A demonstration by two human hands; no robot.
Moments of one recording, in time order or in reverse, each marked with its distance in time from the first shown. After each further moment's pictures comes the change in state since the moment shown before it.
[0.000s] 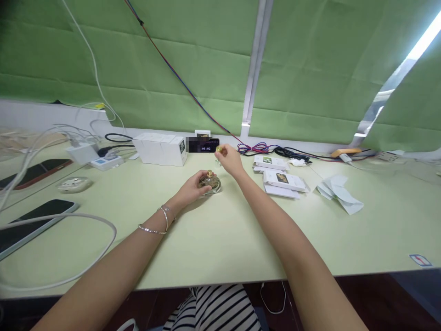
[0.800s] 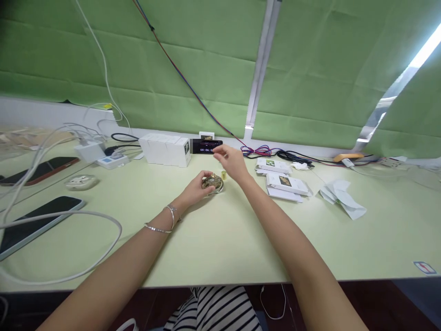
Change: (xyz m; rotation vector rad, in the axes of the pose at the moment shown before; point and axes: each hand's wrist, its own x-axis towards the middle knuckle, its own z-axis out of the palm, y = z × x) left_hand -0.002 0.002 0.000 0.112 0.076 -0.063; right_hand -0.014 -0.023 -0.008 -0.055 -0.010 -0.252
